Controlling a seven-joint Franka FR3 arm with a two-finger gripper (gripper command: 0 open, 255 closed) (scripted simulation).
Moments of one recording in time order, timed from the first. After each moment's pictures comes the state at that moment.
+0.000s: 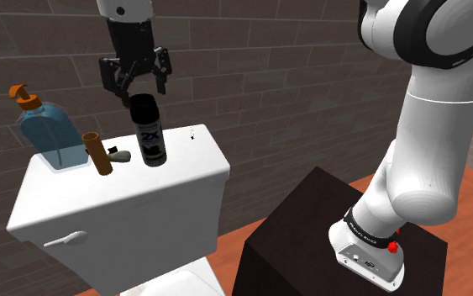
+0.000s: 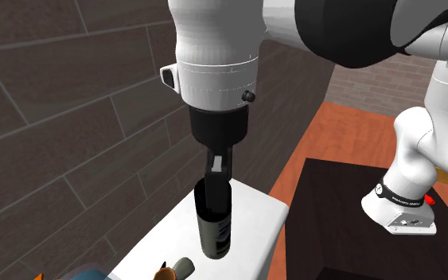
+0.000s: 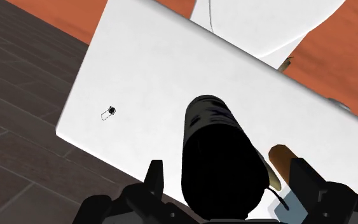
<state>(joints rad) 0.25 0.30 0.38 -1.36 -0.10 1.63 0.47</state>
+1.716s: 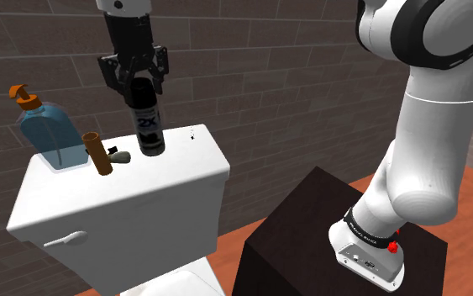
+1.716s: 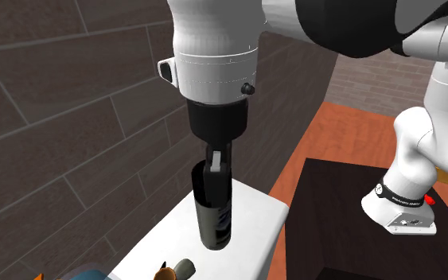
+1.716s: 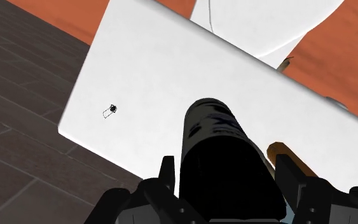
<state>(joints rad) 0.25 0.31 0.38 -1.32 -0.10 1.60 0.47</state>
